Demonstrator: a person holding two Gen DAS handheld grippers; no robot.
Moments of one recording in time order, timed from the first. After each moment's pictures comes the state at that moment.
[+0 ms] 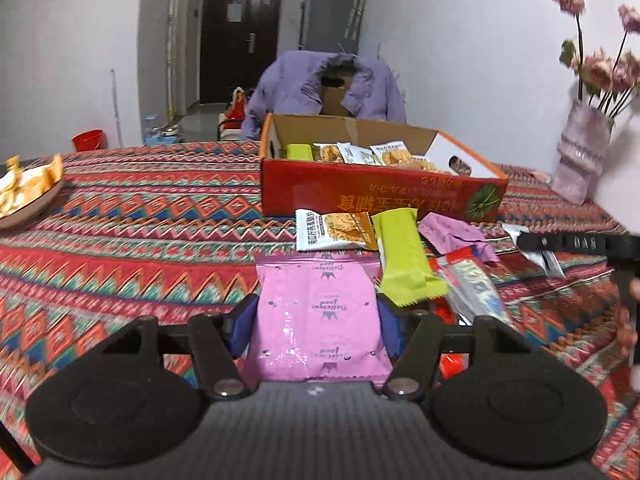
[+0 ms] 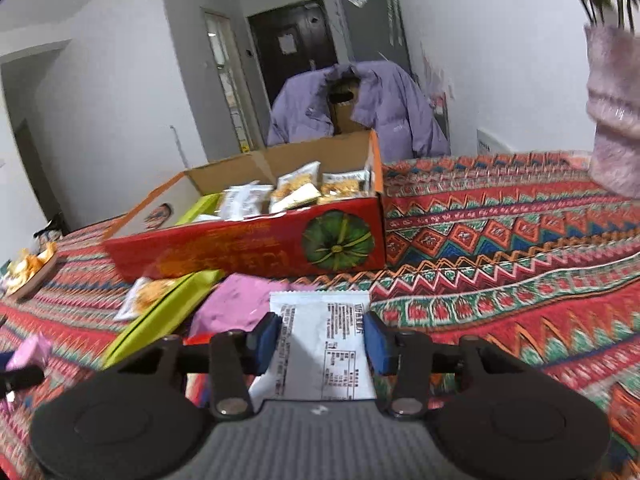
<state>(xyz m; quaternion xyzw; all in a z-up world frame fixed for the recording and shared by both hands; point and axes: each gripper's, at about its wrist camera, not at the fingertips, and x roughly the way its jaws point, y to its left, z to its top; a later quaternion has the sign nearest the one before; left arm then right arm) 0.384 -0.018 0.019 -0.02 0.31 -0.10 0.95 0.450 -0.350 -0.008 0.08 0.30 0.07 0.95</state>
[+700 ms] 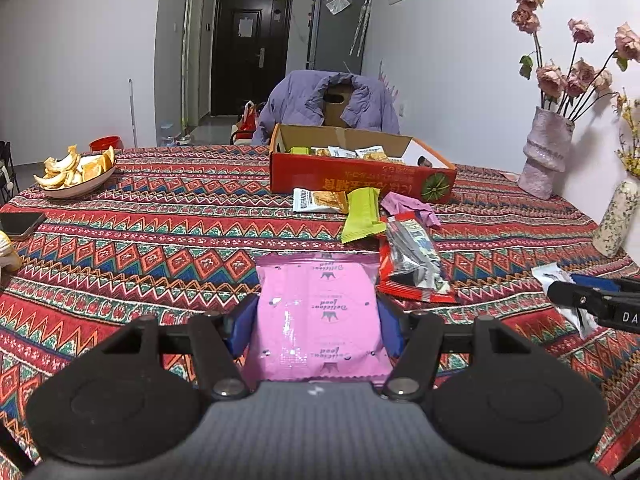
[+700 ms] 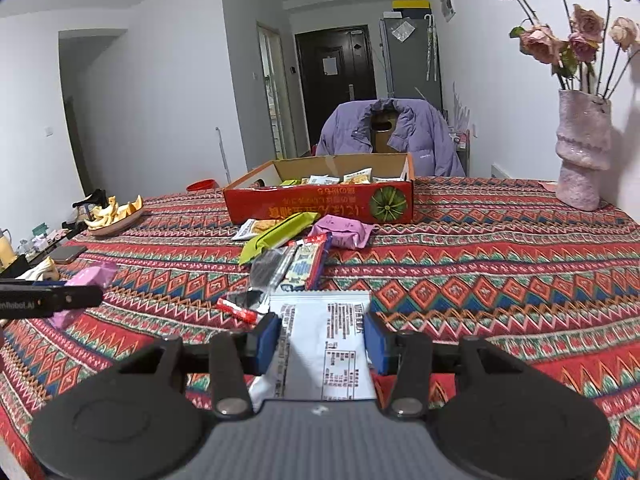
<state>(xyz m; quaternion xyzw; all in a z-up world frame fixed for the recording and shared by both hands) 0.232 -0.014 0.050 -0.02 0.29 -0.09 0.95 0.235 -0.325 0.029 0.05 0.27 0.10 0.96</state>
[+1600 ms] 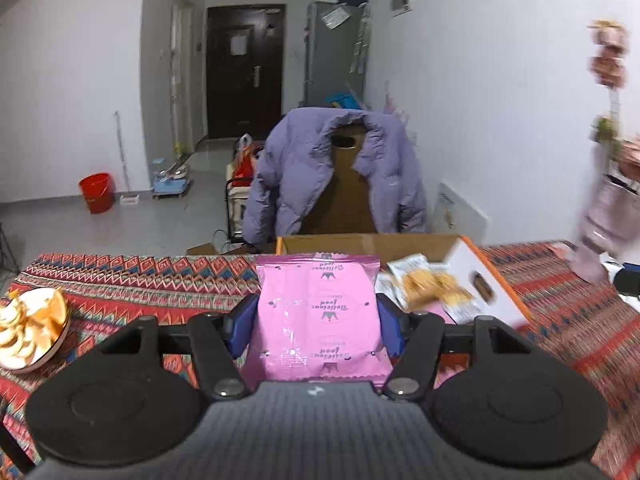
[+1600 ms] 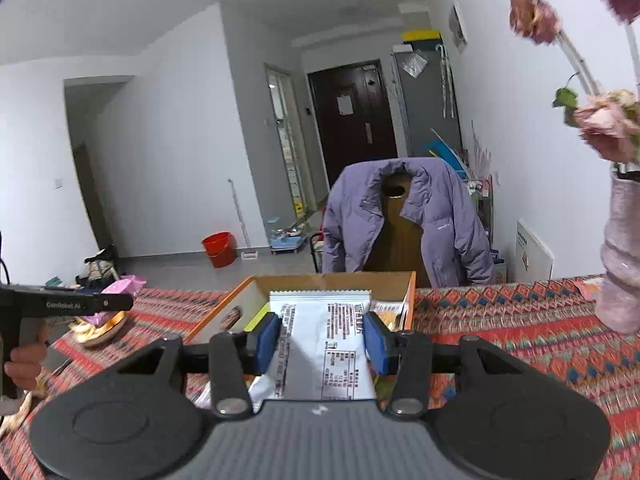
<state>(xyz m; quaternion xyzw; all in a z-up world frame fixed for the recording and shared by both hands) 0.527 -0.034 0.143 0.00 0.27 -0.08 0.96 0.484 -0.394 0.134 0.09 0.22 0.13 0.96</state>
